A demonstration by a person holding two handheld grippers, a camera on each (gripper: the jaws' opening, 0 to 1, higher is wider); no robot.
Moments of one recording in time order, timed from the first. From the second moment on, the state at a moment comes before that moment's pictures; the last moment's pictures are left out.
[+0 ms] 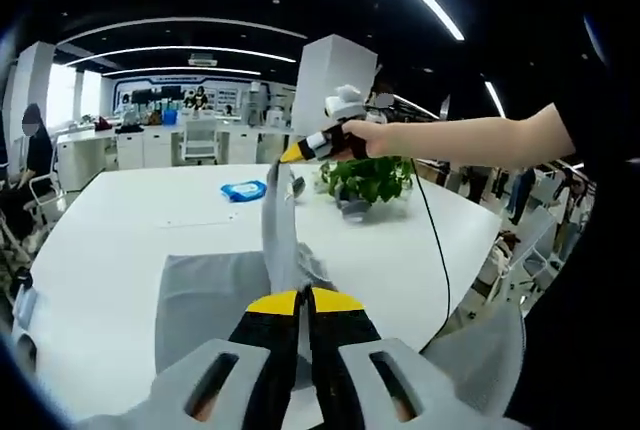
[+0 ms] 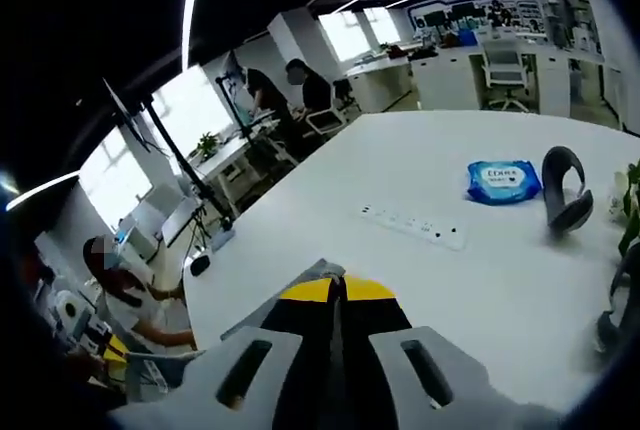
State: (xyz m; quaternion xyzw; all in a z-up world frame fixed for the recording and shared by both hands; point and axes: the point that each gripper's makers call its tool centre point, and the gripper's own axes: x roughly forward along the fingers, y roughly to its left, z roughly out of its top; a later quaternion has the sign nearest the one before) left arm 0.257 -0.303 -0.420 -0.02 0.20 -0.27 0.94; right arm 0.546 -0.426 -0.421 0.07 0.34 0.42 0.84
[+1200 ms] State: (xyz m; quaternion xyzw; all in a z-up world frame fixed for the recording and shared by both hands) left arm 0.260 -0.235 -0.466 -0.03 0.24 -0.25 0.94; right arm 0.544 -0.360 -0.462 0.11 0.34 0.42 0.83
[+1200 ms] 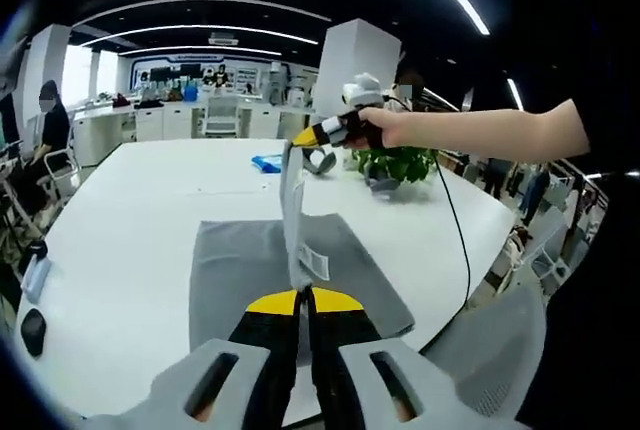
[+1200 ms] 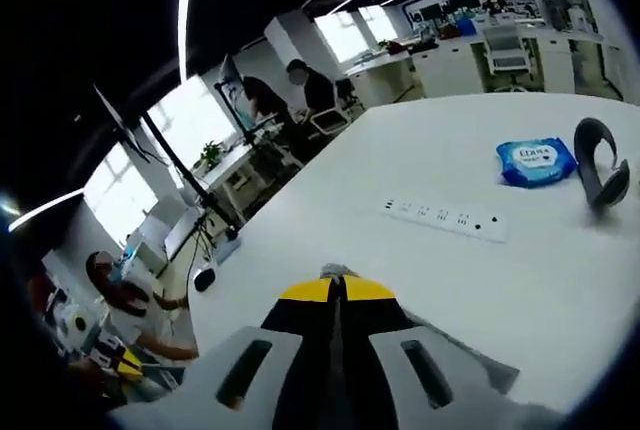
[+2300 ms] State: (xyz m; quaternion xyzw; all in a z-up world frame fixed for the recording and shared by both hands) left arm 0.255 -0.193 -0.487 -0.05 0.22 -0.25 0.94; right arm 0.537 -0.323 -0.455 0.14 0.31 0.39 0.85
